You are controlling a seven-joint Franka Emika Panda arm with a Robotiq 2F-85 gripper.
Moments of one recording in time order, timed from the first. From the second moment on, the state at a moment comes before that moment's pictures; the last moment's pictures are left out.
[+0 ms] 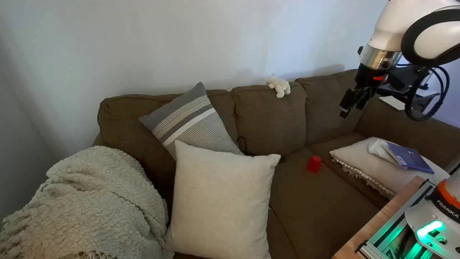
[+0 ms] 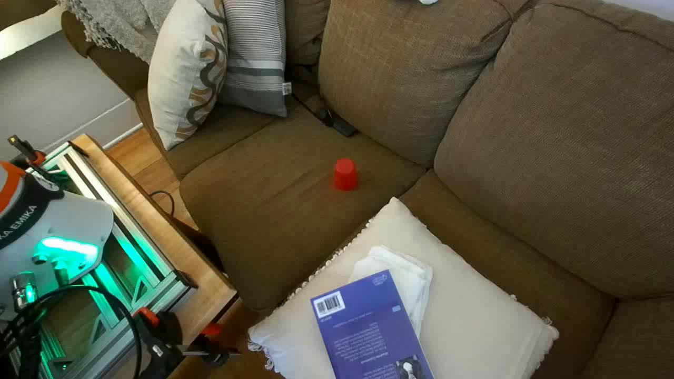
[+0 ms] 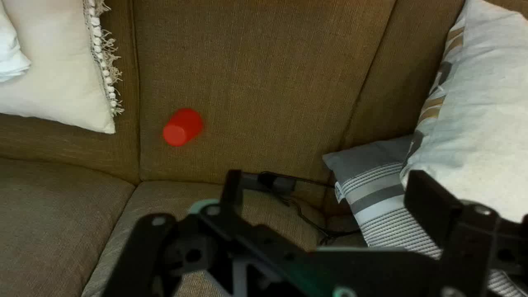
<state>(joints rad) 0.08 -0.72 0.20 -2.76 0.02 2.11 0.19</state>
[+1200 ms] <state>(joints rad) -0.22 -0.23 -0.03 -2.49 -0.13 2.14 0.18</state>
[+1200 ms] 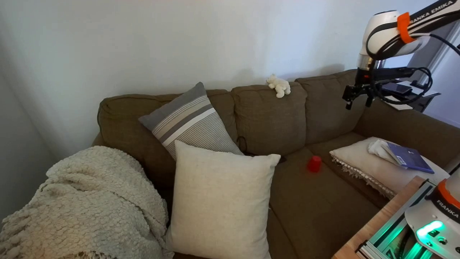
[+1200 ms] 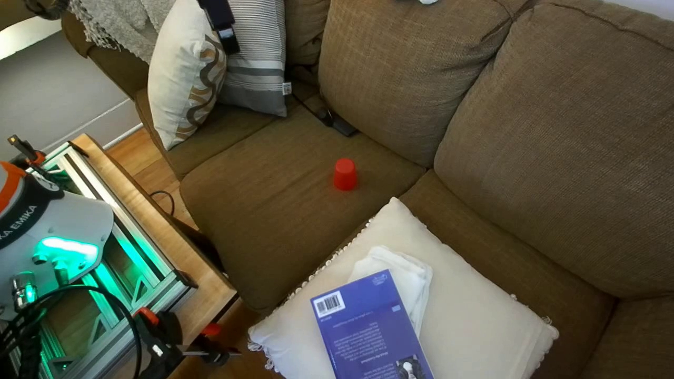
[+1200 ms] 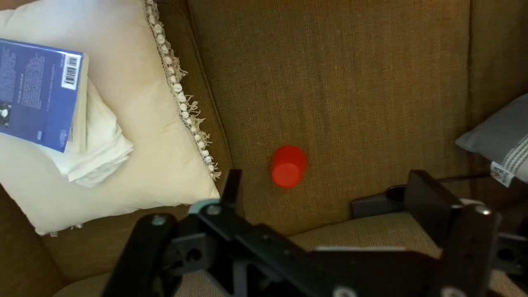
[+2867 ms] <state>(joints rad) 0.06 0.43 -0.03 -2.17 -0.52 2.06 0.50</state>
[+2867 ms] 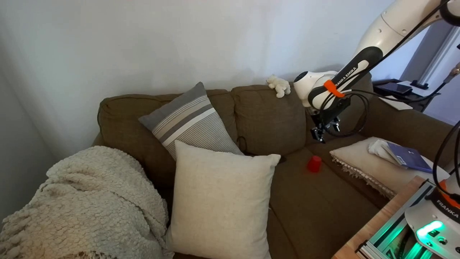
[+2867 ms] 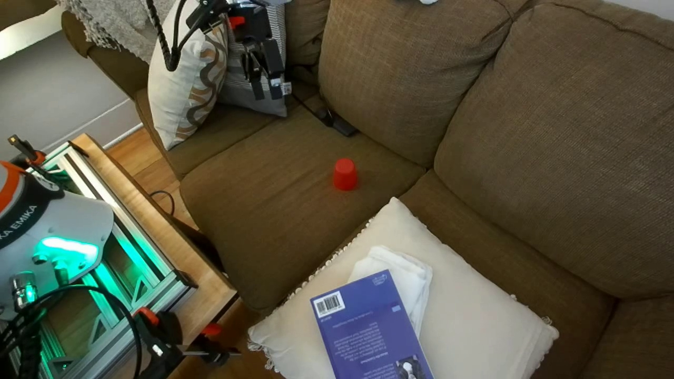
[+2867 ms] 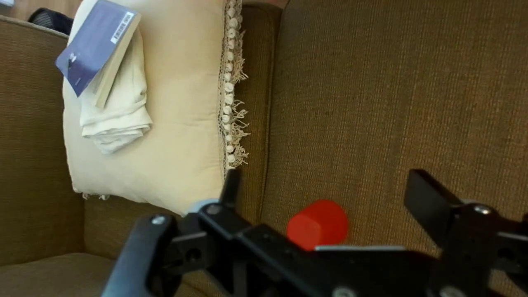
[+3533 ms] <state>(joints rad) 0.06 0.53 -0.08 -2.14 -0.60 2.41 0.36</state>
